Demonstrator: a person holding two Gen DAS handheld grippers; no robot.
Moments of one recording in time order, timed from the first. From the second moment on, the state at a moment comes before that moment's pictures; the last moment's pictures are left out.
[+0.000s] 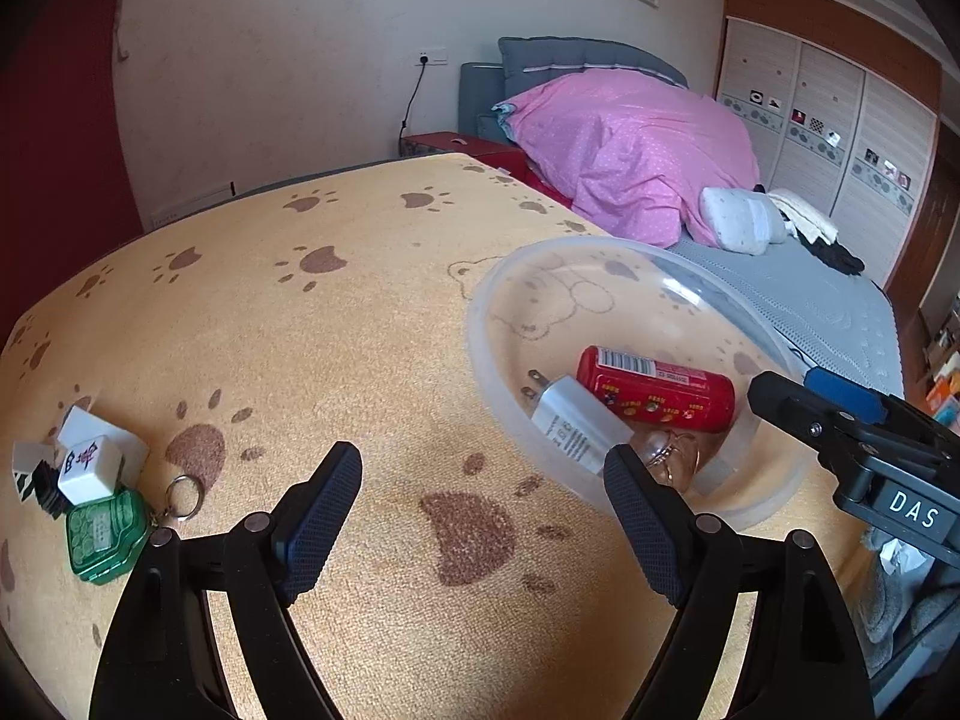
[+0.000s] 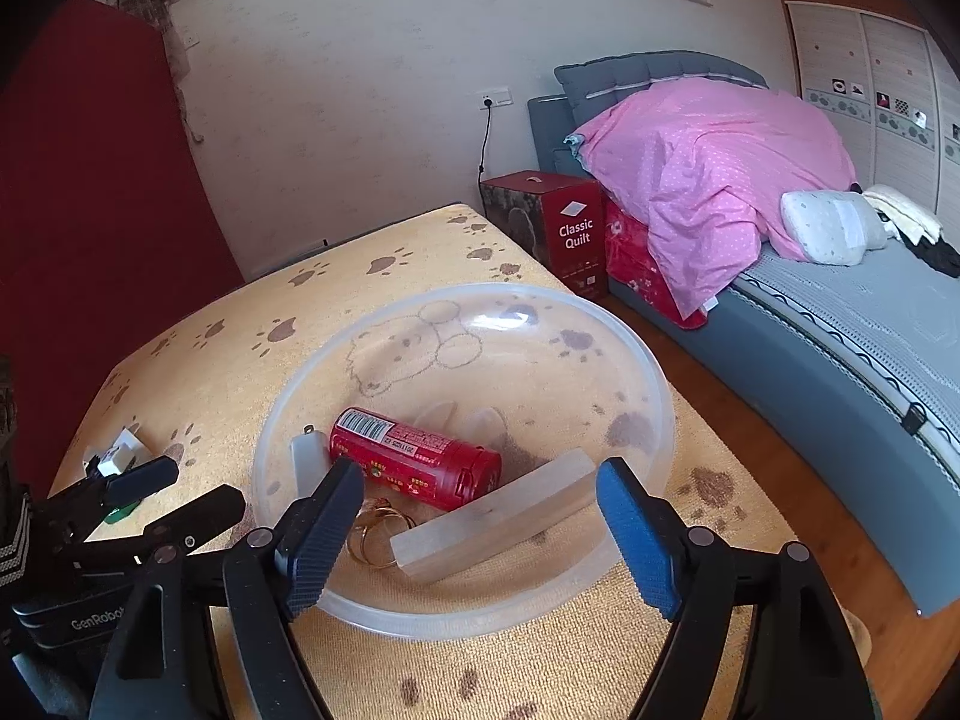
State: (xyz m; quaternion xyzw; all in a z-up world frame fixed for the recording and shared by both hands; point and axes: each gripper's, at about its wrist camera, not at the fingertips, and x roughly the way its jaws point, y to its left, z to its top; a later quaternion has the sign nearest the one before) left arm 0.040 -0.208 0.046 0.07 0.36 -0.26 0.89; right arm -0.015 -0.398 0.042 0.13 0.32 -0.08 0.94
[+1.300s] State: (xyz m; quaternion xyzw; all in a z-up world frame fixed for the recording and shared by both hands) left arm 0.078 -0.041 0.026 -0.07 0.40 -0.02 0.91; right arm -0.009 -0.332 0.039 0.10 0.34 -0.01 0.94
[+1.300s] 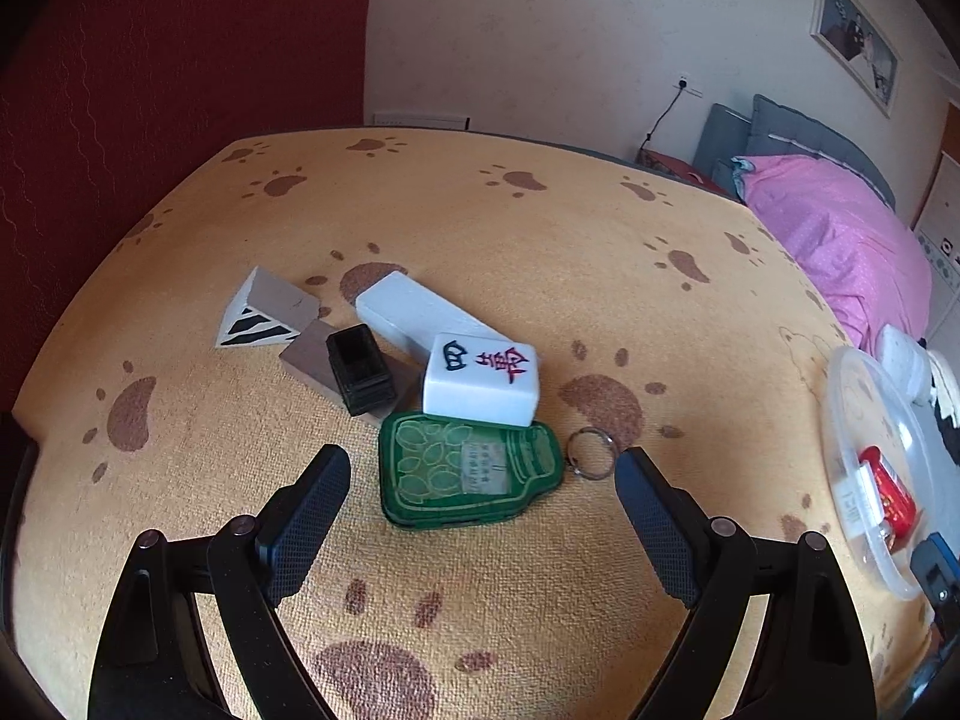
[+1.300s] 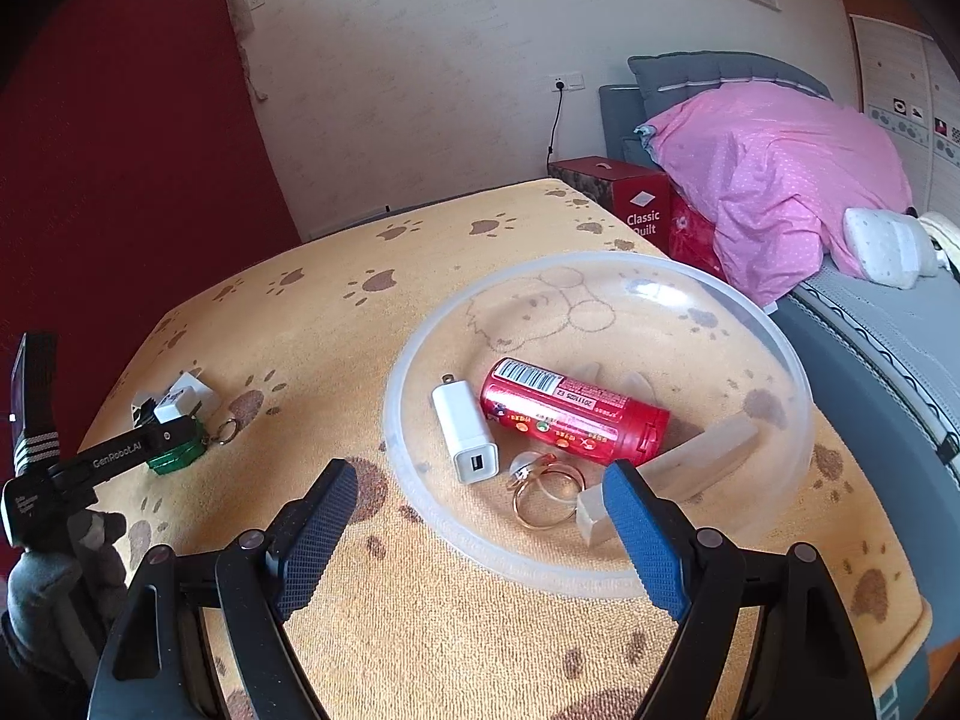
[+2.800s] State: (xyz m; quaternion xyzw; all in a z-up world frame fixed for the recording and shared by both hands) left arm 0.049 -0.015 0.017 -0.05 0.41 -0.03 0.91; right arm 0.008 -0.261 0.039 0.07 0.37 0.07 0.92
